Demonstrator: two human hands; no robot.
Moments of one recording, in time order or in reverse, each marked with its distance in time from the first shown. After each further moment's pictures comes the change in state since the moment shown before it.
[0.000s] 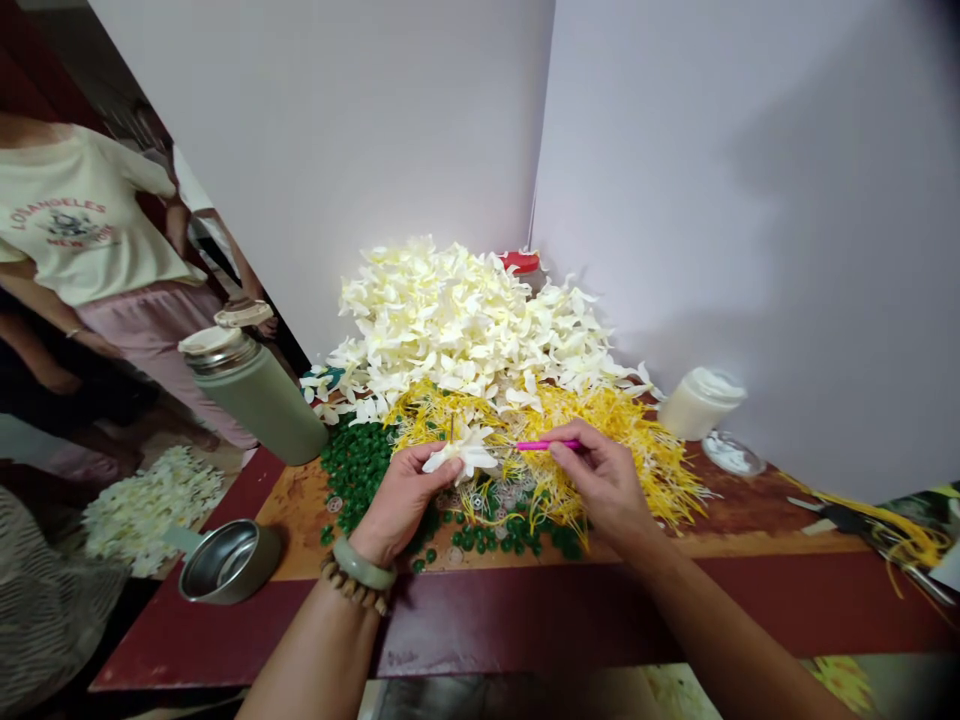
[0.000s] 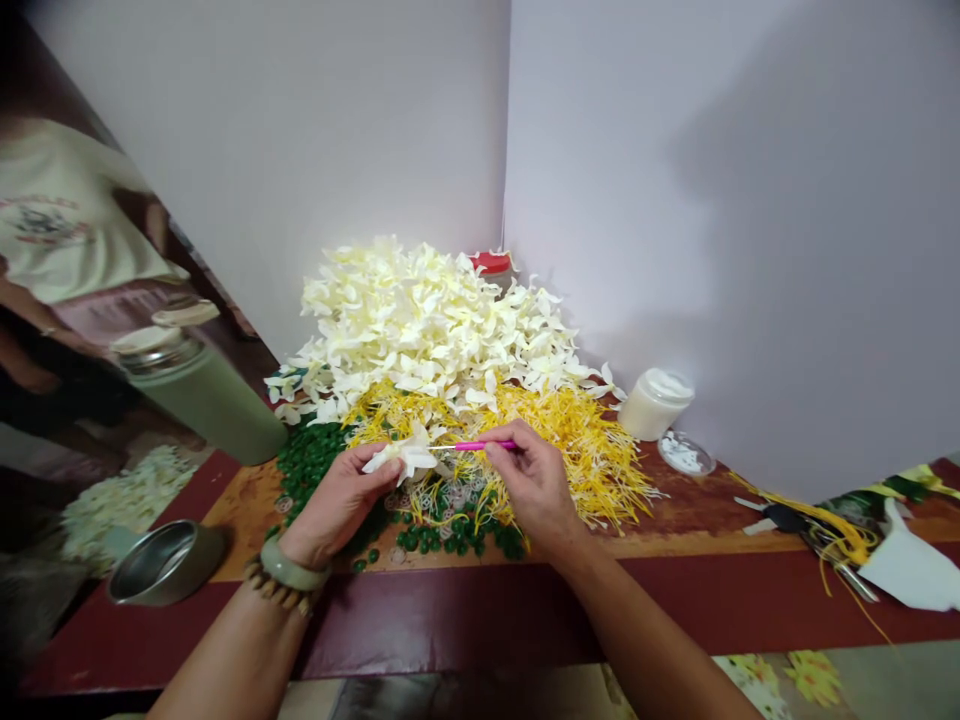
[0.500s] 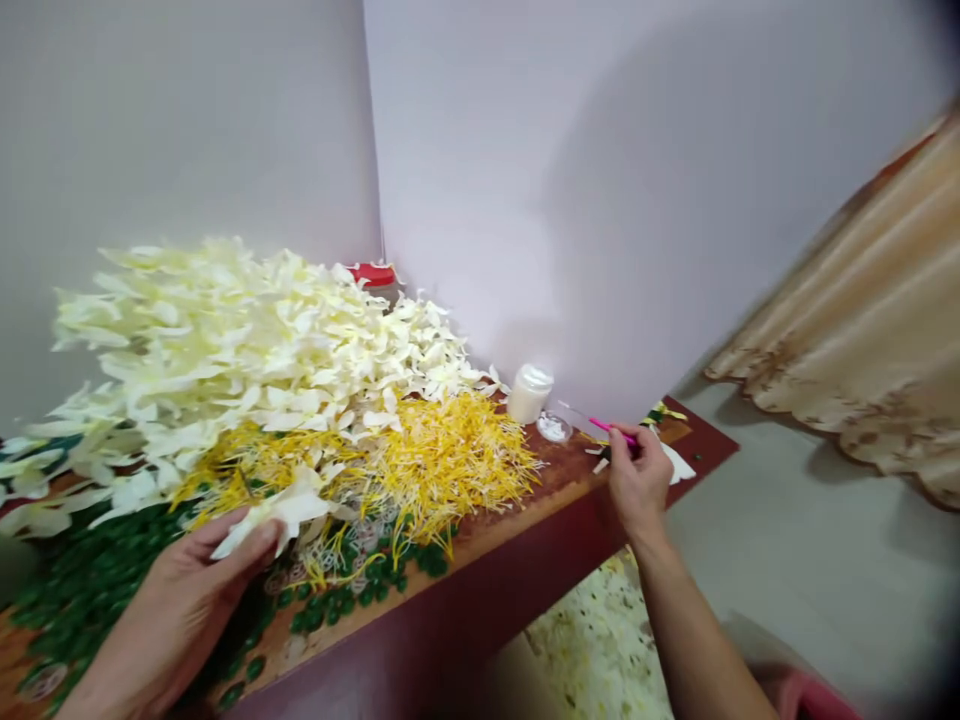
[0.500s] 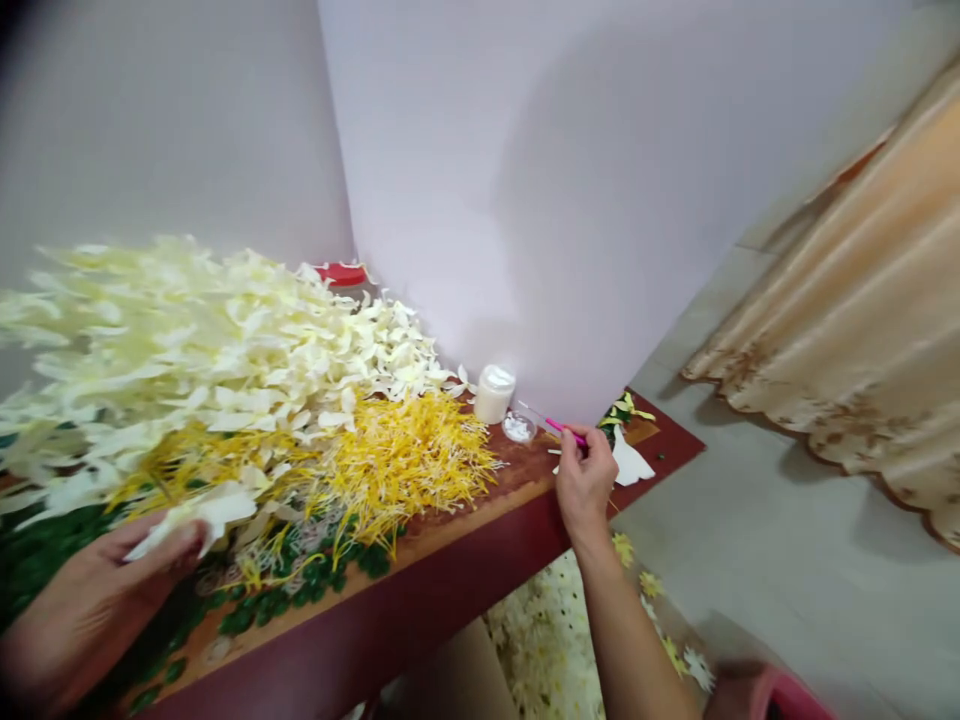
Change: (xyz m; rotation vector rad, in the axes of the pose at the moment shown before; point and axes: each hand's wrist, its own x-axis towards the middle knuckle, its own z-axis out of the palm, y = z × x) left_hand 0.002 0.003 -0.005 0.007 0.164 -0.251; right_hand -0.055 0.025 -0.181 -0.806 0.890 0.064
